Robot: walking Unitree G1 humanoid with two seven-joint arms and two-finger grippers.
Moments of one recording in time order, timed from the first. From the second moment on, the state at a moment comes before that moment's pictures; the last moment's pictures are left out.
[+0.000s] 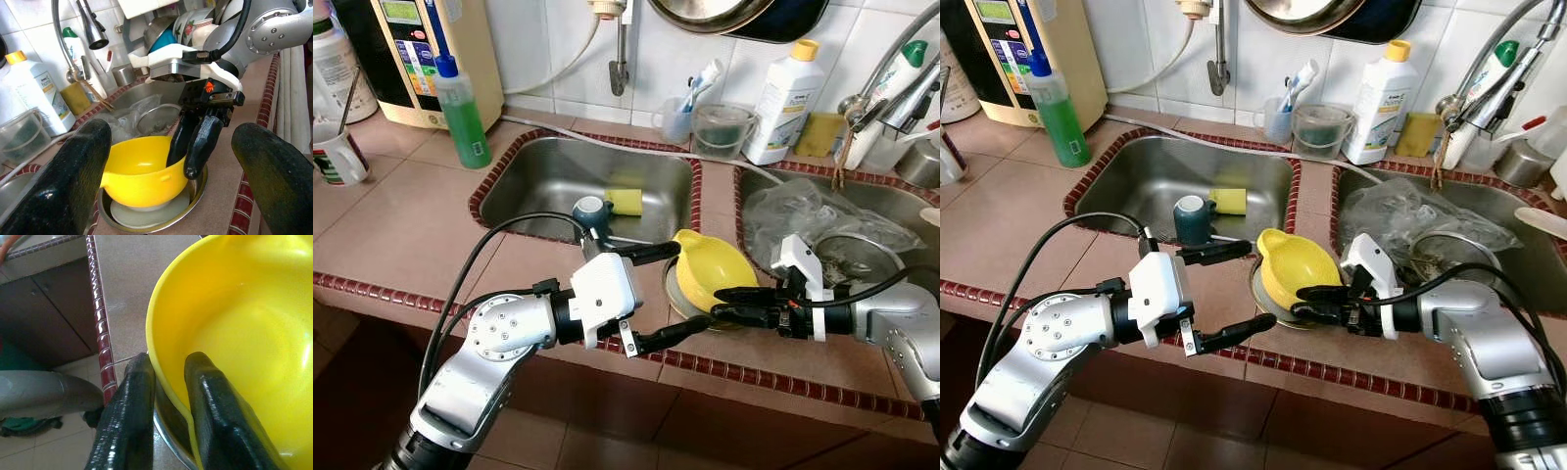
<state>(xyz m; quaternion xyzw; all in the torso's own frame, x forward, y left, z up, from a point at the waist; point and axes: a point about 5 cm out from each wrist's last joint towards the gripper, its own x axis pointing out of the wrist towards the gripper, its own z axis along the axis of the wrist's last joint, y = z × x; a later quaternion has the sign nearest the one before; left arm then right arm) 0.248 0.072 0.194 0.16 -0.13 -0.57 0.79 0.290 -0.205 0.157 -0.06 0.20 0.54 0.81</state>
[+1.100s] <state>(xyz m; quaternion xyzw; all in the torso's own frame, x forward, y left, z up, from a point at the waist) 0.246 0.072 0.197 0.16 -0.13 -0.57 0.79 0.299 -0.182 0.159 0.04 0.13 0.54 0.83</state>
